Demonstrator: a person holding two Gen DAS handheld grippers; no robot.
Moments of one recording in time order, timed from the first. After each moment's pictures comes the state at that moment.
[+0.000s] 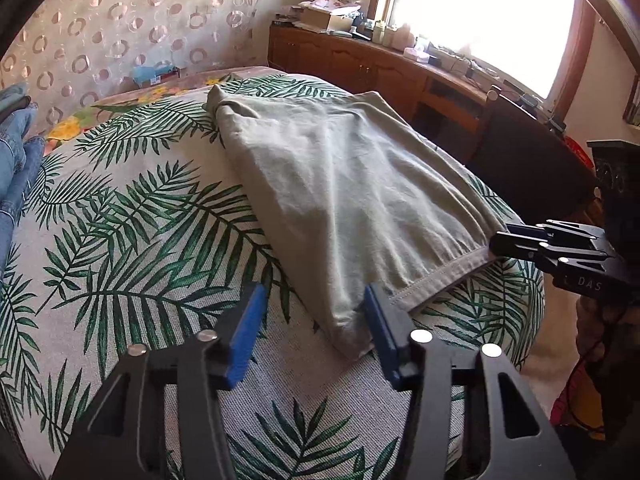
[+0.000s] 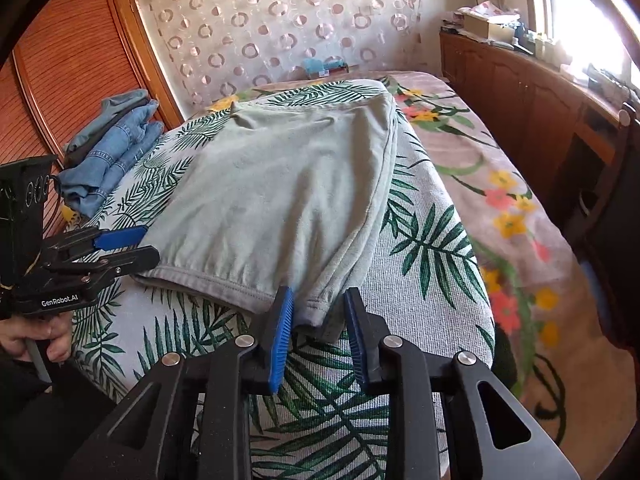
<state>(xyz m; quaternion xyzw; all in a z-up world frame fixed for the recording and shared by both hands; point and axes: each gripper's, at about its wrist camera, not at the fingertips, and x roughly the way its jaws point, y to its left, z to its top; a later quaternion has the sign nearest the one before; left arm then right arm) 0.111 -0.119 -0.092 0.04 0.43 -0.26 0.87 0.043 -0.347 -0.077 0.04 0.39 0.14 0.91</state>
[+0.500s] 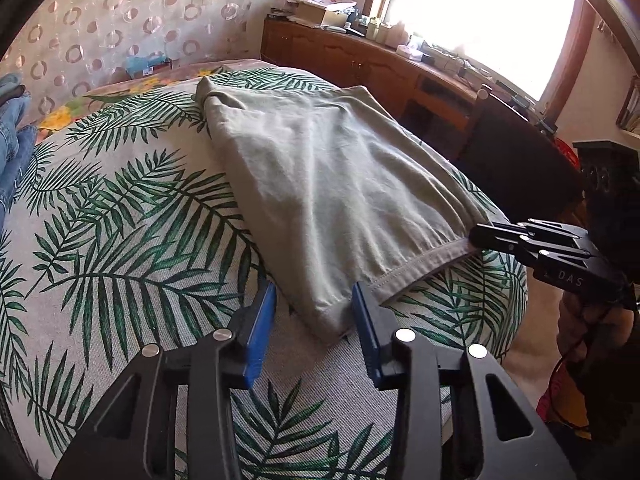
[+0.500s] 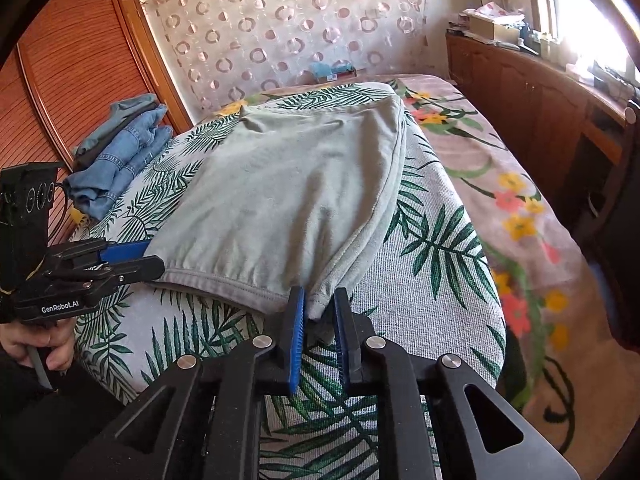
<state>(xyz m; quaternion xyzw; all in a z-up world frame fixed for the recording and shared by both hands) 0.100 -0.121 -0.092 0.03 0.44 -0.27 0.85 0.041 -0.340 -0.082 0.05 0.38 0.15 0.91</state>
